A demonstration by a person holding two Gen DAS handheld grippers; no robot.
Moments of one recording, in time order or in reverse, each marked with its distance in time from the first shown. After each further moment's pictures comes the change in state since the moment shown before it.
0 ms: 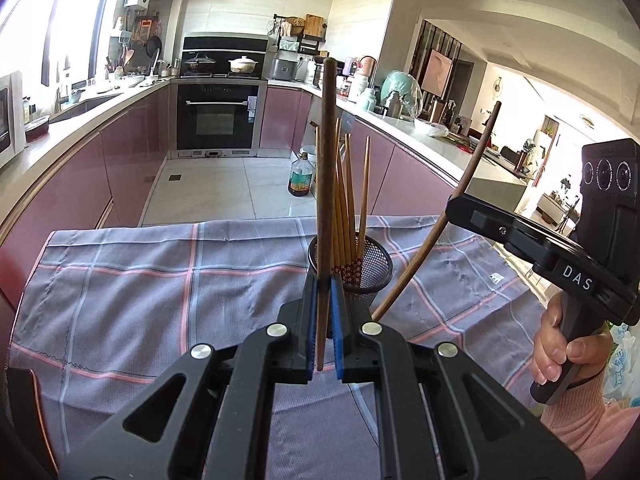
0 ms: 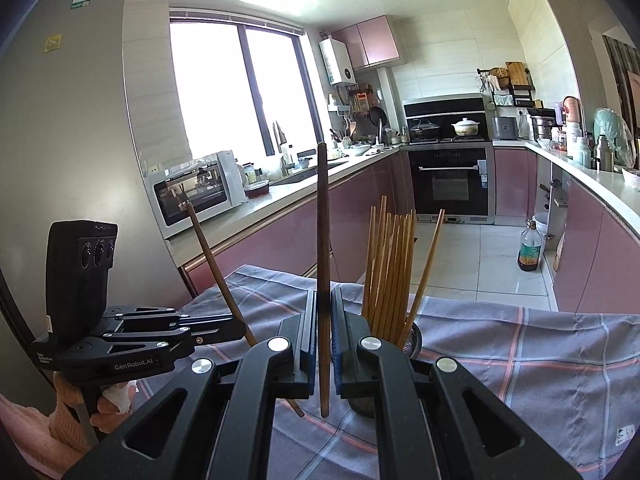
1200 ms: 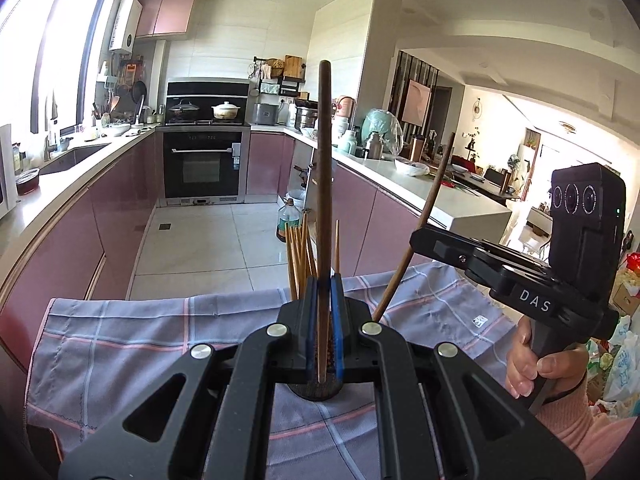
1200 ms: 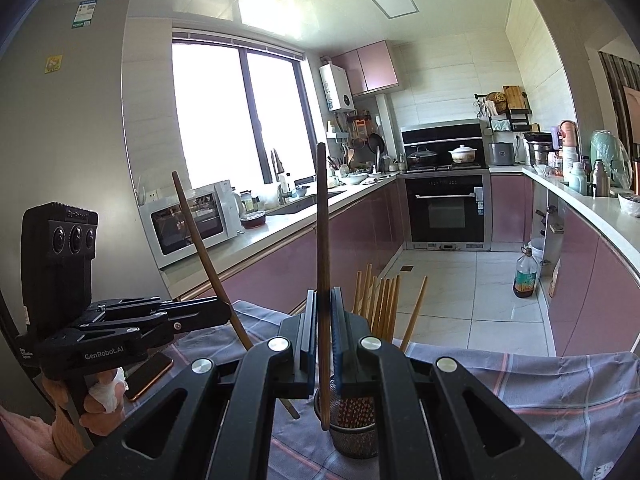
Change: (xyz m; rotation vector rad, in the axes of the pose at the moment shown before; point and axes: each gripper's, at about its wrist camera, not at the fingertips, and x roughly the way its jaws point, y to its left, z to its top) left arm -0.033 -0.035 0.056 0.070 -0.149 -0.037; right arm -0.007 -0.009 0.033 -0.016 -0.090 -0.011
